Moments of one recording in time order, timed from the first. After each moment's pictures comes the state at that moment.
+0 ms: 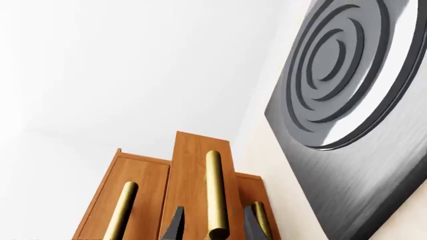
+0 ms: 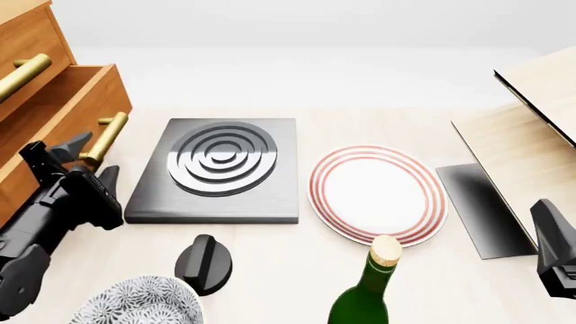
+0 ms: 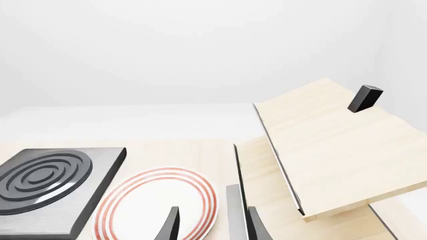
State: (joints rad) left arm -0.01 1.51 -0.19 -1.19 1.30; right arm 0.00 0.00 -0.01 0.01 0.02
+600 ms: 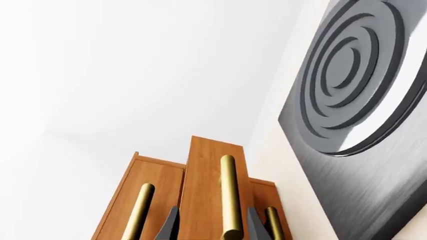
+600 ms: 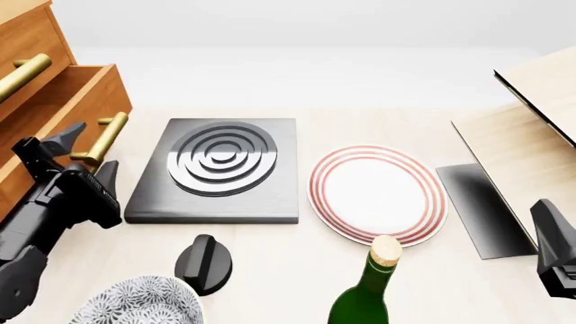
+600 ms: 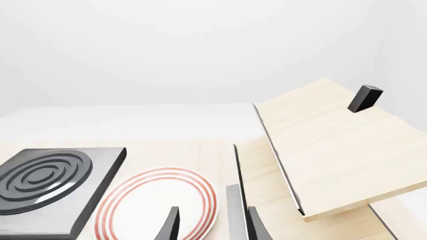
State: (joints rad) left arm -0.03 1.47 -0.17 -1.22 1.32; right arm 0.00 0.00 -0.01 0.01 0.02
